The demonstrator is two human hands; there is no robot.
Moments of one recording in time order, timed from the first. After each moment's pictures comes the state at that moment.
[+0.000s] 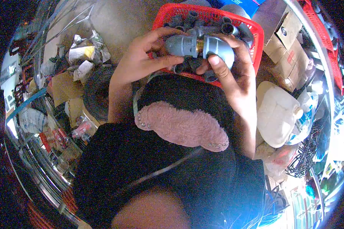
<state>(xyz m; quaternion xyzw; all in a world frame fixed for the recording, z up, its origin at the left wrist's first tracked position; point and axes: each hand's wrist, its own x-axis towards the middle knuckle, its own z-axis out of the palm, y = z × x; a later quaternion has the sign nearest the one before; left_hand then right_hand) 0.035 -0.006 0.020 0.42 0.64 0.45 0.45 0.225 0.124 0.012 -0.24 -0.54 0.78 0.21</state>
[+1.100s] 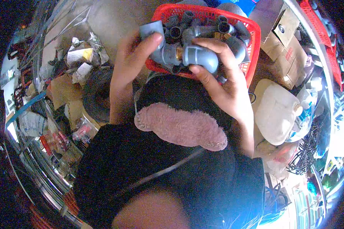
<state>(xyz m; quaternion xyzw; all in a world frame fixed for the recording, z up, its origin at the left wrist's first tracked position) 0.050 0.001 0.028 0.27 0.63 0.63 0.37 0.224 0.120 0.015 -0.18 -0.76 0.59 0.23</state>
